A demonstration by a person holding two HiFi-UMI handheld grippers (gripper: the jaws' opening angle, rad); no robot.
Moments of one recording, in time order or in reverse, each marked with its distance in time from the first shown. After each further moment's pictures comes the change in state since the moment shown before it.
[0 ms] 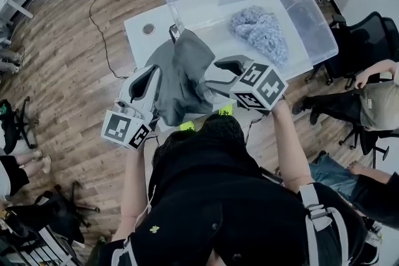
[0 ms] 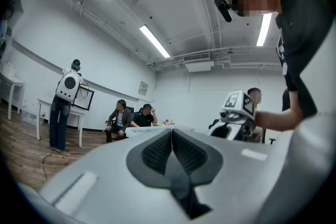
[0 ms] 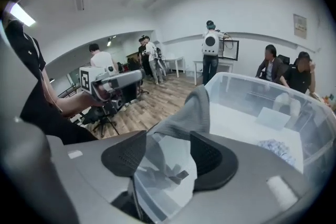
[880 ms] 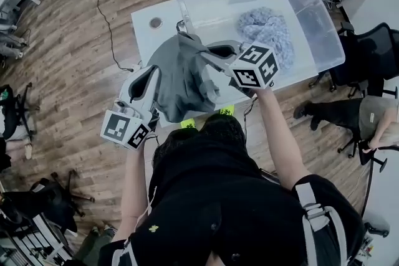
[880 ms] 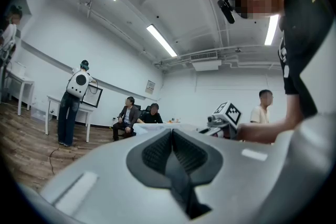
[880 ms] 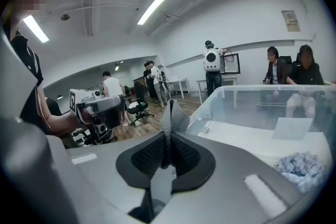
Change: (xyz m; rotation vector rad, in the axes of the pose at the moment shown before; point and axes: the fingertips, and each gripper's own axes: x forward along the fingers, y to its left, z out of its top) left arm -0.015 0.009 -0.008 -0.039 0.016 0.076; right arm 0.037 -0.037 0.048 0.051 -0.288 0.090
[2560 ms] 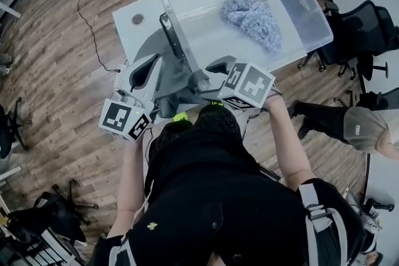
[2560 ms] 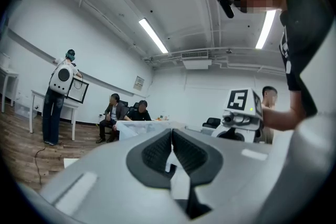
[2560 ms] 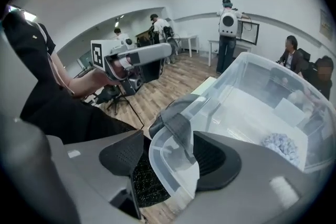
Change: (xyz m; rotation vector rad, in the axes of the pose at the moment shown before) left arm 0.032 -0.026 -0.007 -0.001 0.029 -0.137; right arm -0.041 0.077 -0.076 -0.101 0.518 0.029
